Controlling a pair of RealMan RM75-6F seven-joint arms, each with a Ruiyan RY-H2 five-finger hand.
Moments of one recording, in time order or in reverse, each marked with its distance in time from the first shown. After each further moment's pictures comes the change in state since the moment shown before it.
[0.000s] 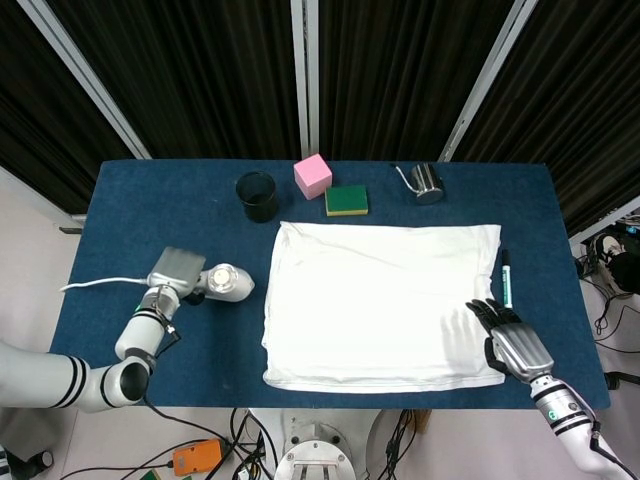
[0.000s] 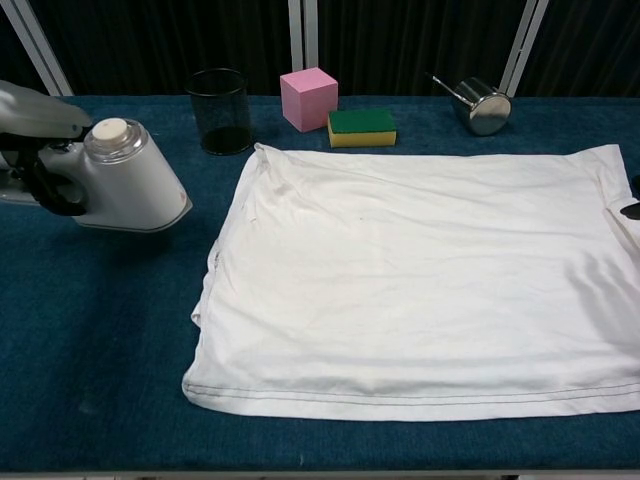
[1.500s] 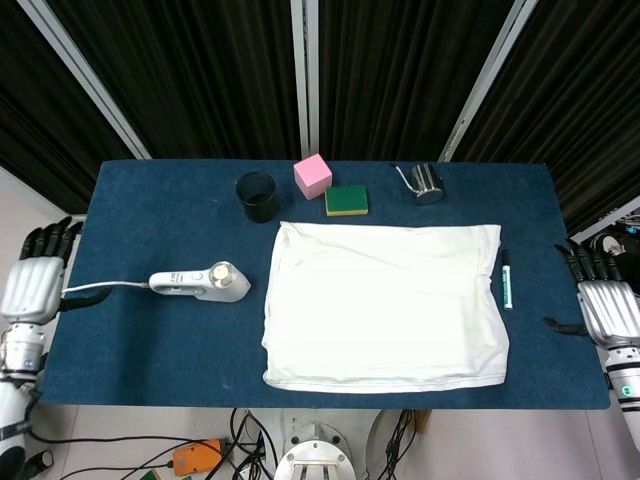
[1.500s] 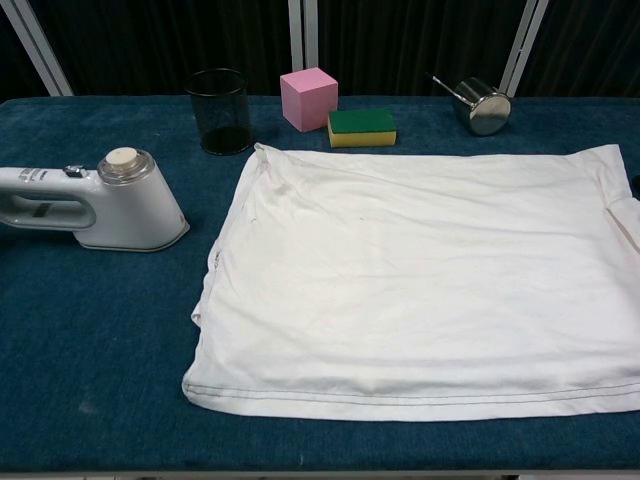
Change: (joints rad) left arm 0.729 0.168 -0.030 0.194 0.852 0.480 -0.700; right arm -0.038 0.244 0.153 -0.095 0.147 0.145 0.003
